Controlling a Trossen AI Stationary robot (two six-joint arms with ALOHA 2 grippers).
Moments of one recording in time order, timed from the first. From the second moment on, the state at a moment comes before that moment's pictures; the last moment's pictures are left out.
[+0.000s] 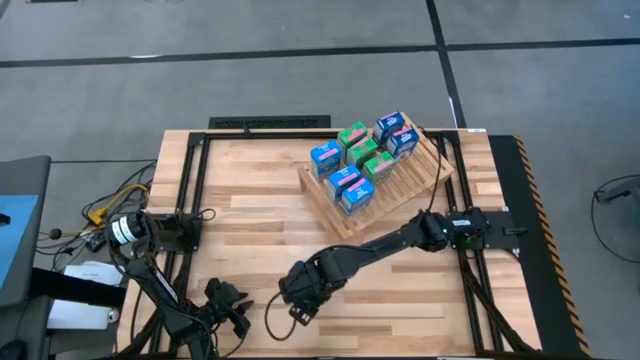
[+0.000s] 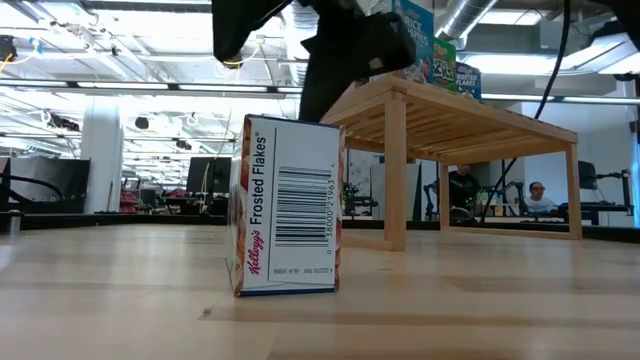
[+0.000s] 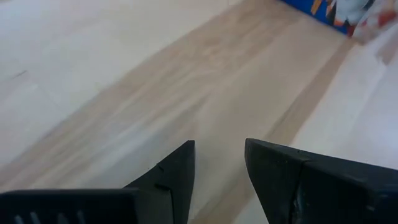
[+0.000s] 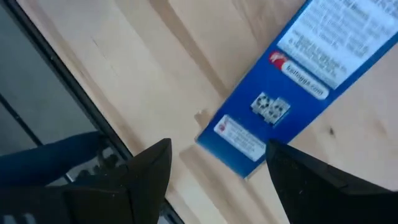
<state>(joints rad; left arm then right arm) -1.13 1.88 0.96 -0.60 -0.84 -1.97 0.38 2.42 2.35 -1.18 -0.16 1.03</state>
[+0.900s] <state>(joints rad) -1.15 1.88 0.96 -0.66 -0.87 -1.98 0.31 2.39 2.35 -1.28 -0.02 1.09</state>
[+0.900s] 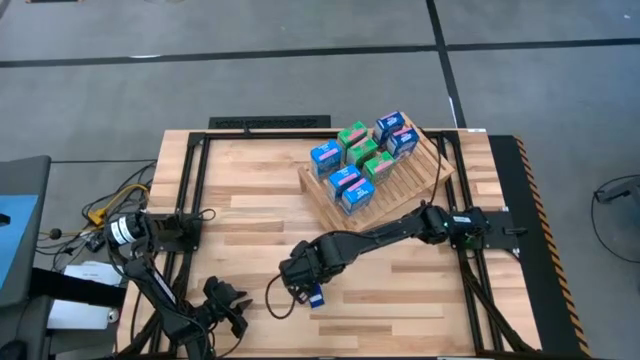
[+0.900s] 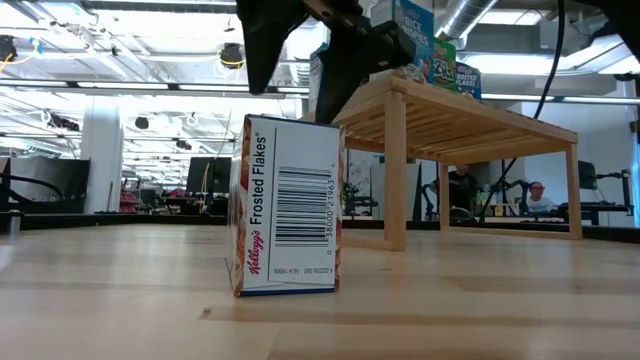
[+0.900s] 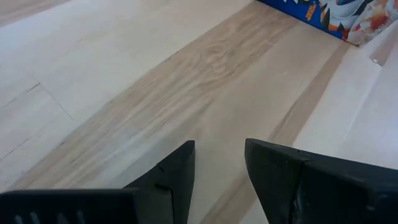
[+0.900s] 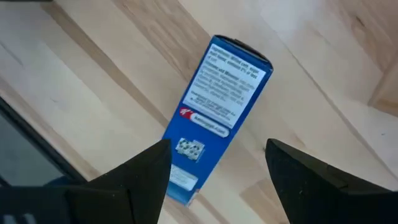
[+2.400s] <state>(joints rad) -1.15 1.88 0.96 -0.65 -0.85 -2.00 0.29 2.41 2.25 -1.11 0.07 1.16</state>
